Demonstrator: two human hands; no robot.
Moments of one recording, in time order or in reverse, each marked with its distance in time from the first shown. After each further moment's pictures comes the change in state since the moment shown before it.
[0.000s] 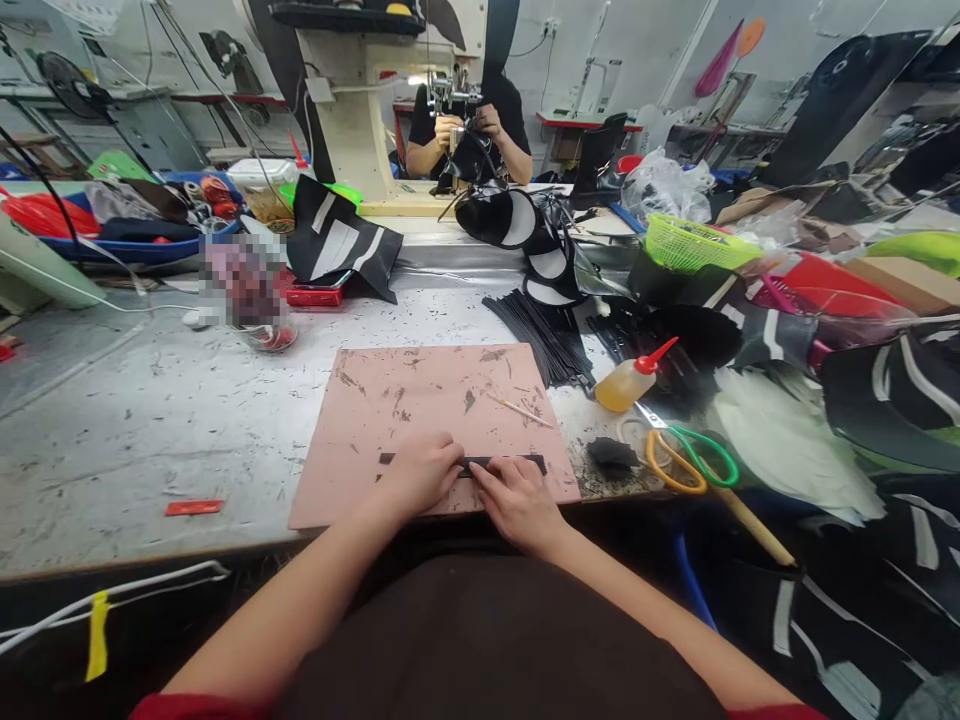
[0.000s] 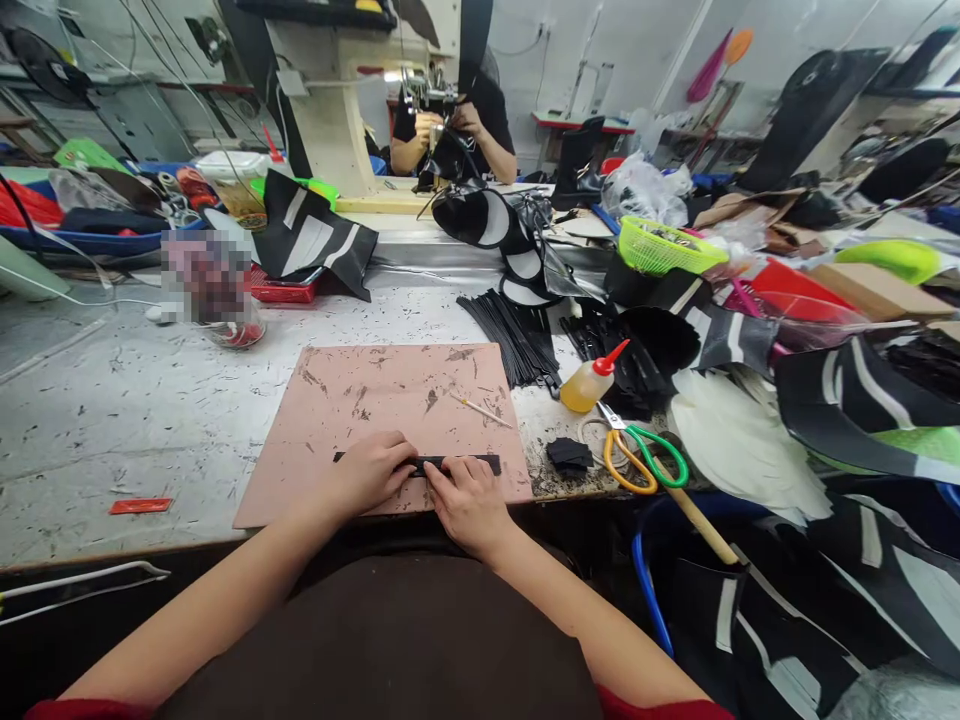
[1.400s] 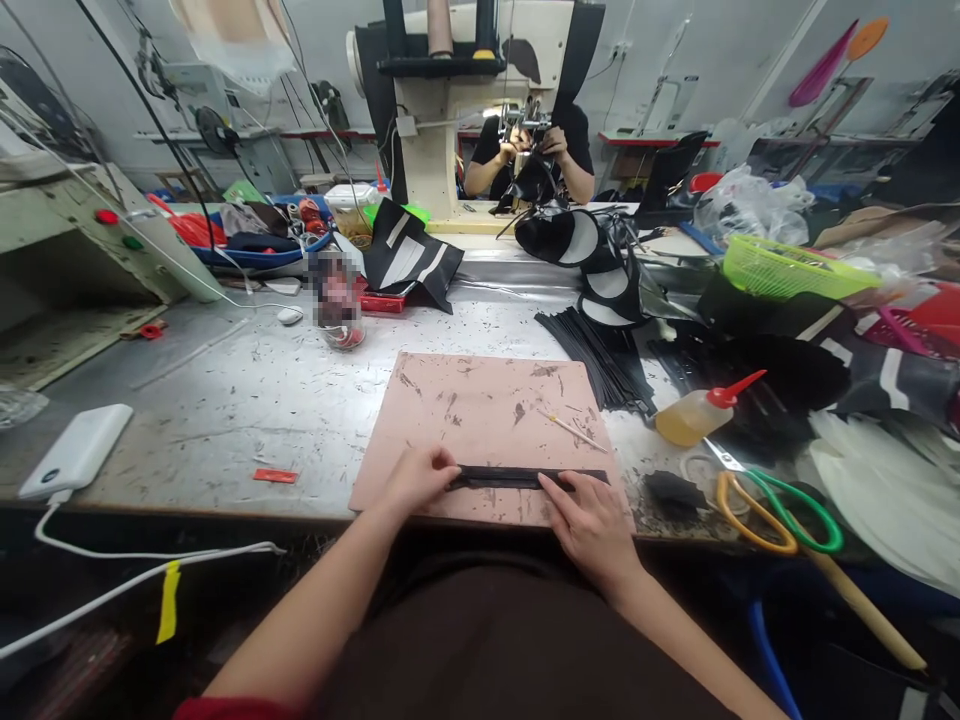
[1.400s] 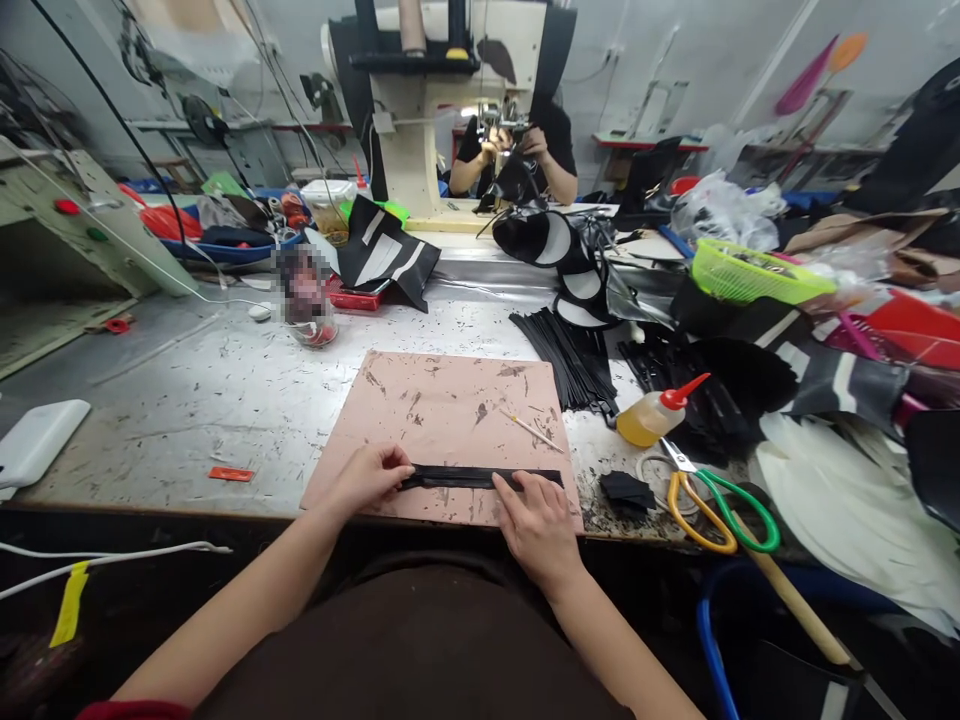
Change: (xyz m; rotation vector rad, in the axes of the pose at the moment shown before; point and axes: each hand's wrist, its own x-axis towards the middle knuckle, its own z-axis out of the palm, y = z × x) left_hand -0.050 -0.028 -0.001 -0.872 0.085 -0.793; right_hand -0.015 0.013 -0.010 -0.128 0.111 0.006
